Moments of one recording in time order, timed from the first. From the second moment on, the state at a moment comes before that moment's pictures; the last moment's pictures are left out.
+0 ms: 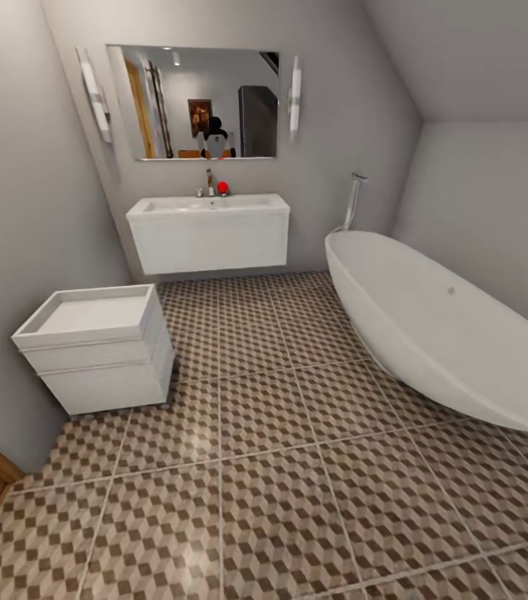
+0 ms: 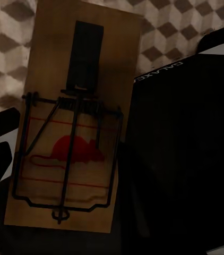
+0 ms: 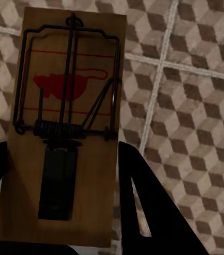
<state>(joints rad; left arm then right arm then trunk) -0.37 -0.03 -0.80 0.05 0.53 0.04 -0.39 -0.42 -0.07 0.30 0.03 0.03 -0.17 0.11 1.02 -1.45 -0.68</state>
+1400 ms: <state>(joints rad) -0.37 -0.03 -0.80 0.05 0.53 0.04 -0.39 -0.42 -0.07 0.30 0.03 0.03 -0.17 0.11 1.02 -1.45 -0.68</state>
